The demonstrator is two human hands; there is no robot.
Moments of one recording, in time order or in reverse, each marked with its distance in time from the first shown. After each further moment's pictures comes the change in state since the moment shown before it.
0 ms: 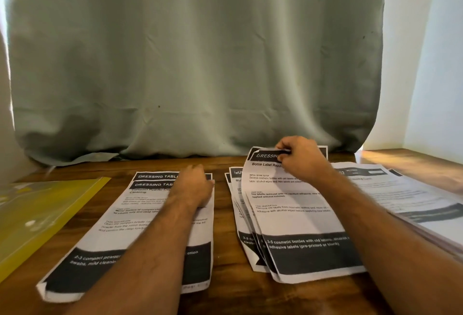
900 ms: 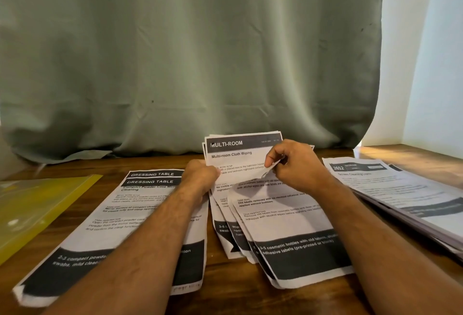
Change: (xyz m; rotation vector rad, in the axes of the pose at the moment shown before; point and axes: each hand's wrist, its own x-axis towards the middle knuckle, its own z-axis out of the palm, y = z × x) left_hand -0.002 0.021 0.006 -0.999 -0.172 -0.267; right_hand -0.020 0.009 0.016 0.113 -0.028 -0.138
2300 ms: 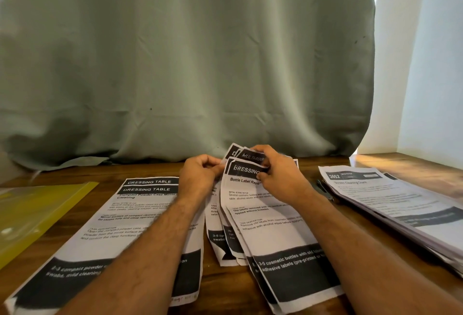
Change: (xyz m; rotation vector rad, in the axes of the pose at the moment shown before) left_hand -0.011 0.005 0.007 -0.111 0.037 0.360; right_hand 0.005 -0.009 0.021 0.096 -0.076 0.079
